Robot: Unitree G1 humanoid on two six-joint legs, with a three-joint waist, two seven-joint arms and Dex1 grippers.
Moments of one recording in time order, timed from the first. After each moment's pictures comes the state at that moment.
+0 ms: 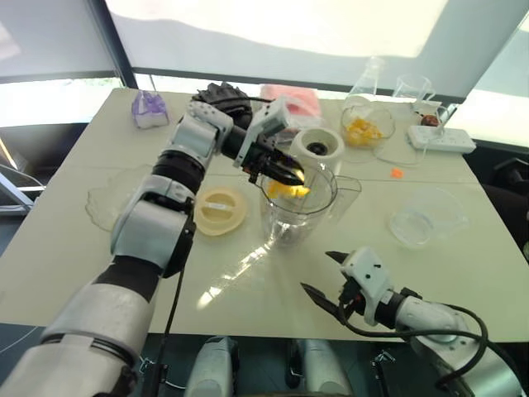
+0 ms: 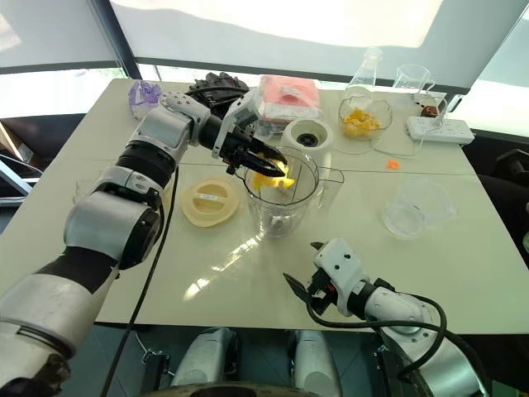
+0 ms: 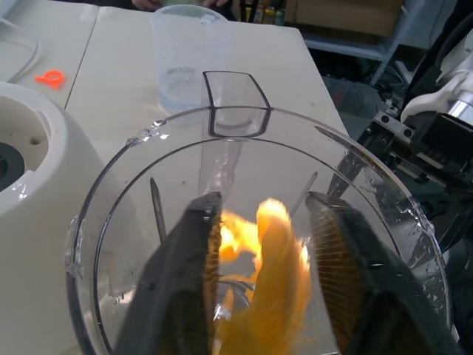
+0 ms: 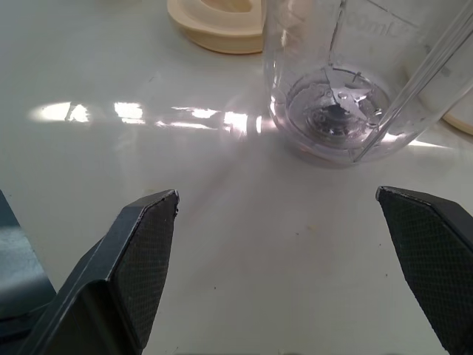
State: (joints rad) left arm -1.36 0.23 -0.18 1.03 -0.02 0.26 -1.61; right arm 0.23 -0.62 0.10 -0.78 0.28 0.65 0.46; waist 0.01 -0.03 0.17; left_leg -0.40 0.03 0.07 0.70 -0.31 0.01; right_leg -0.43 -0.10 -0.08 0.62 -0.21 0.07
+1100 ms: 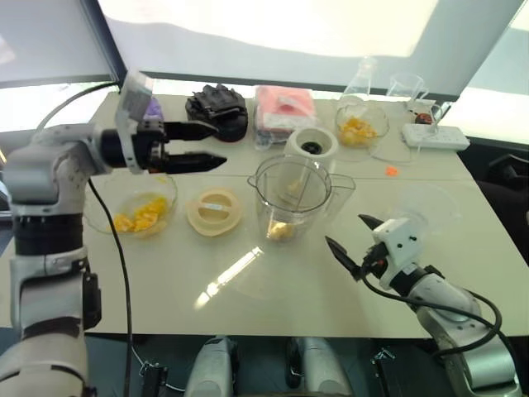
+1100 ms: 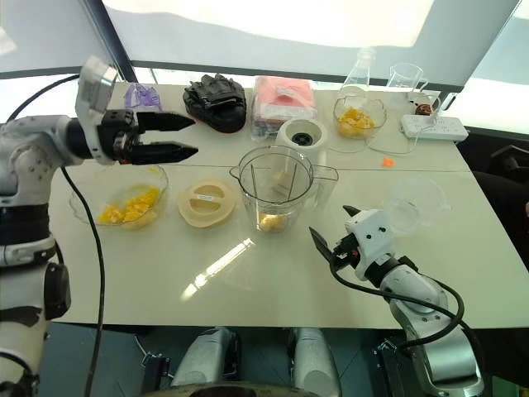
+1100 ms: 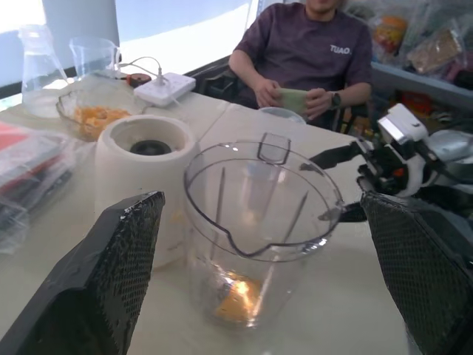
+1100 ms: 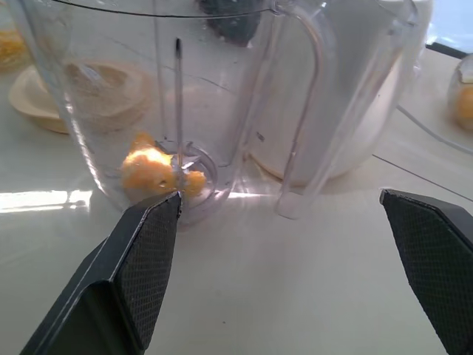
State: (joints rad) left arm -0.75 0.72 0.19 -0.05 -0.57 0.92 -1.32; right arm 0.16 -0.48 -0.10 -0.62 0.22 0.49 0.37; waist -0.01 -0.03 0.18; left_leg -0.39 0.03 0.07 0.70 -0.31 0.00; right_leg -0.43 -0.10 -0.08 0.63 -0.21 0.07
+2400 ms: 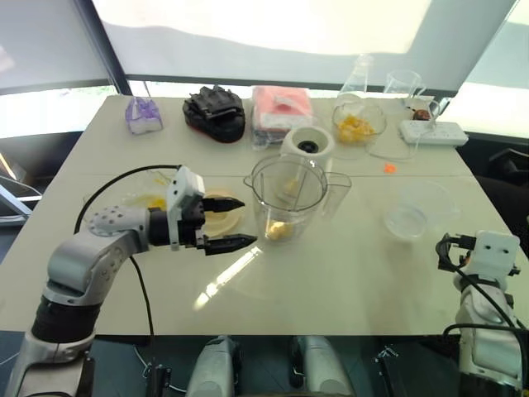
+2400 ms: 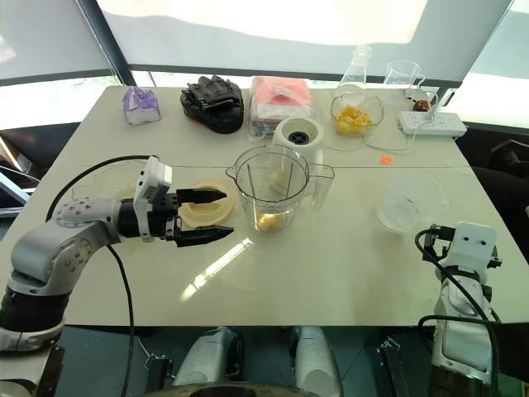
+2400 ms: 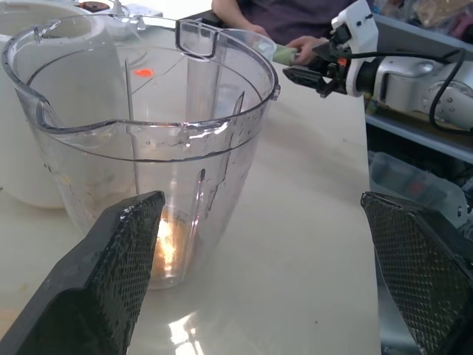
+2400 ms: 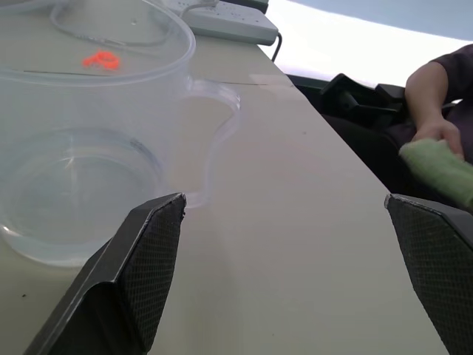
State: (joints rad) left arm -0.37 0.65 0.02 -0.38 -0.66 0.74 -0.99; right arm 0.02 -0.35 -0.49 -0.03 0.04 0.27 -0.01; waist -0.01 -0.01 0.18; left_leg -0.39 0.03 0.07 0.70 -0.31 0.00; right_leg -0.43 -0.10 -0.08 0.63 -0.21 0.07
